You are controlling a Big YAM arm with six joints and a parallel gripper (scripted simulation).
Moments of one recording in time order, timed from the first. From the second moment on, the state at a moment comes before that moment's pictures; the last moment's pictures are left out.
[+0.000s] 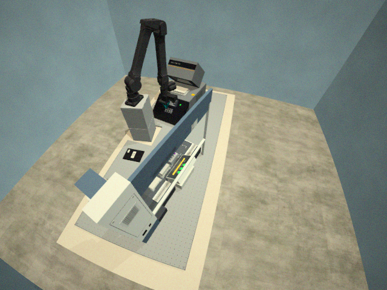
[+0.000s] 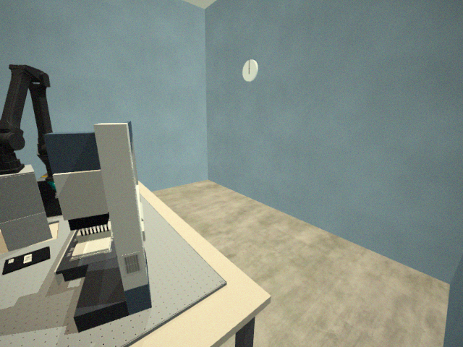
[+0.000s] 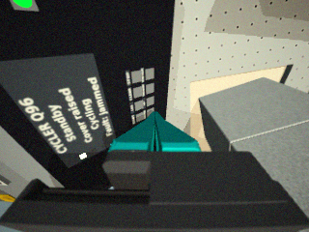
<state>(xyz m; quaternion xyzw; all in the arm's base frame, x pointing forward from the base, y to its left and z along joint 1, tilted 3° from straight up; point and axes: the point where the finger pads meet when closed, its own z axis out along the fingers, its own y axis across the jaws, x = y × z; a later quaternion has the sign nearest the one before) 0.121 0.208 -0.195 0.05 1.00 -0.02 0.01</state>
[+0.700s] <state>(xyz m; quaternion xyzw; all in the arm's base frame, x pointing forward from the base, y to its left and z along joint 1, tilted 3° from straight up) 0.117 0.171 -0.166 0.06 1.00 -0.02 0.01</state>
